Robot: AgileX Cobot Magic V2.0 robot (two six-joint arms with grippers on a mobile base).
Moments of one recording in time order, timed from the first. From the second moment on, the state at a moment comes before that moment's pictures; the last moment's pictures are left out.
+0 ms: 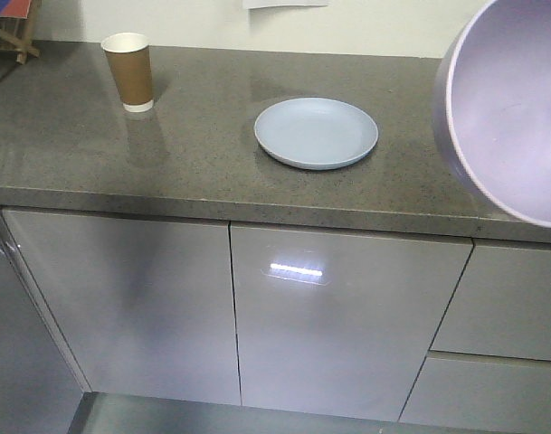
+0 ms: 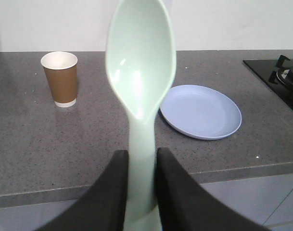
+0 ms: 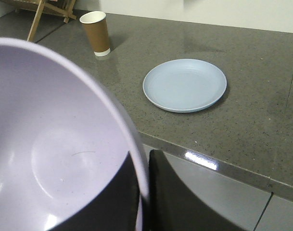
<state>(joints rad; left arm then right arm) -0.16 1.10 -1.30 -0.20 0.63 0.04 -0.21 0.92 -1.24 0.68 1.02 -0.52</state>
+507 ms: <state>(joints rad) -0.16 1.10 -1.30 -0.20 0.63 0.04 -0.21 0.92 -1.24 0.68 1.02 -0.52</state>
